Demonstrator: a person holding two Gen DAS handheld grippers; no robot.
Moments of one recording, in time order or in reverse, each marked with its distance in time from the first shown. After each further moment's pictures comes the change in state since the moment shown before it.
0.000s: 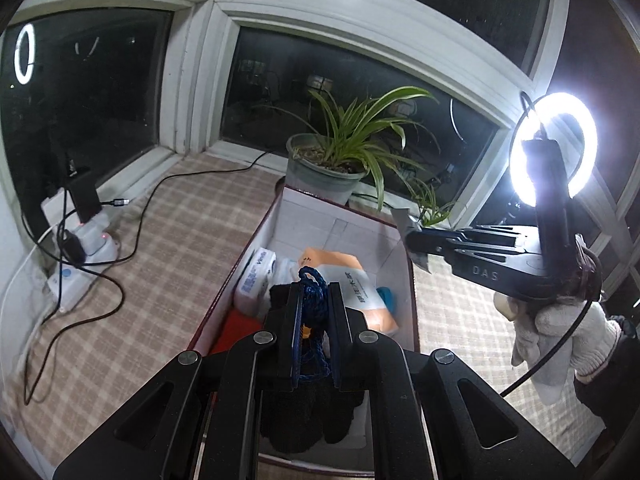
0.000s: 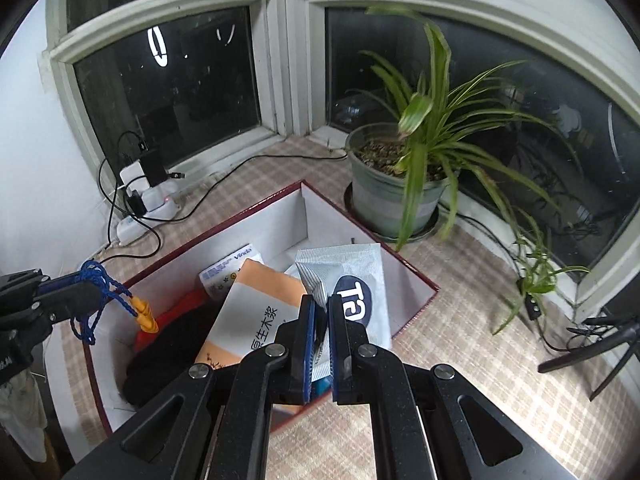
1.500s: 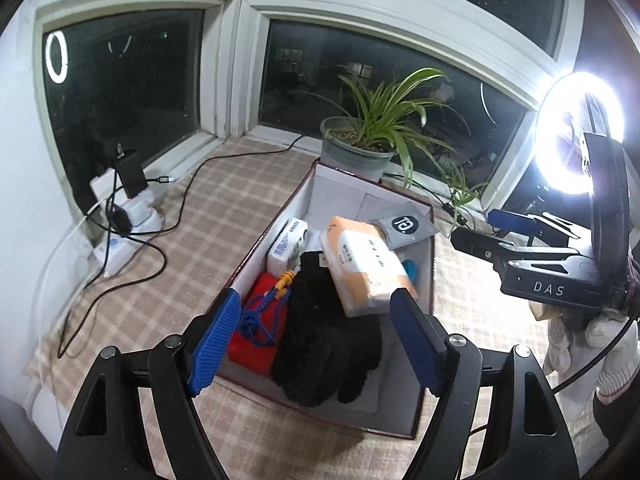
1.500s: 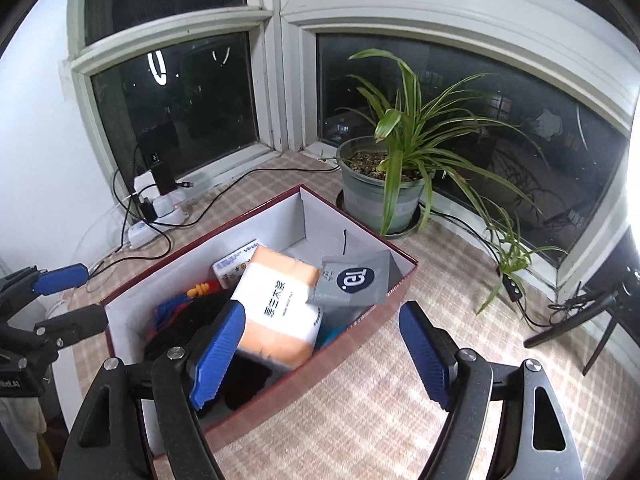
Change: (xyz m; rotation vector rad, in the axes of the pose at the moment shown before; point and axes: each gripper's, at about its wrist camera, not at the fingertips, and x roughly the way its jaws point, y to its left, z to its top) left arm -0.031 -0.021 -0.018 -0.014 0.045 0.174; right arm -0.057 0.005 -0.038 0.031 -0.091 -0.036
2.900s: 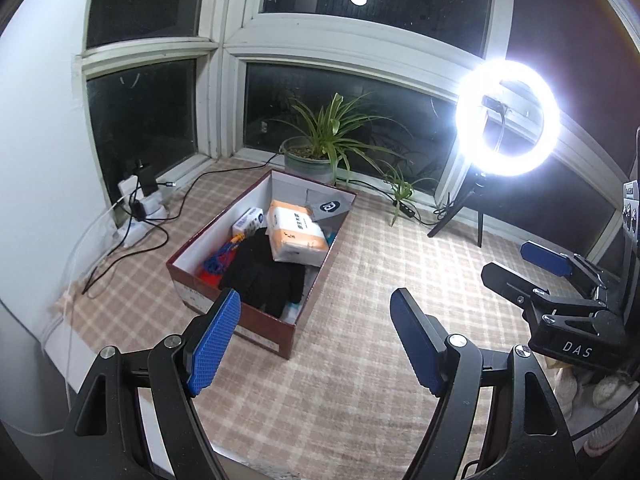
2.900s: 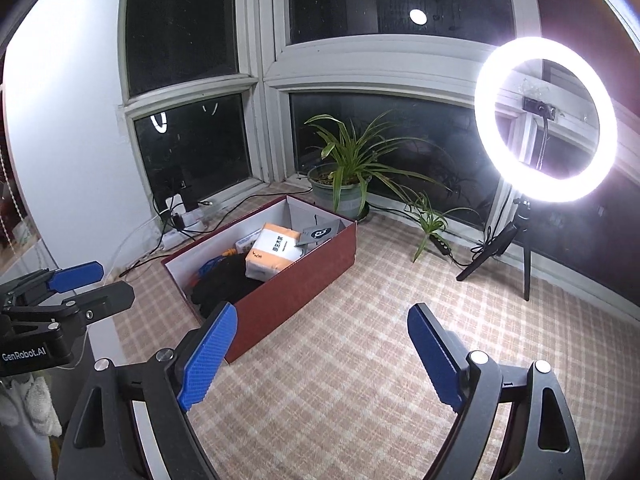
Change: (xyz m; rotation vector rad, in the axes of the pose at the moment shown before) left arm -0.125 -0.107 -0.071 0.026 -0.093 0.035; right arm -0.188 -0.003 -0.118 0.093 -0.163 -0.056
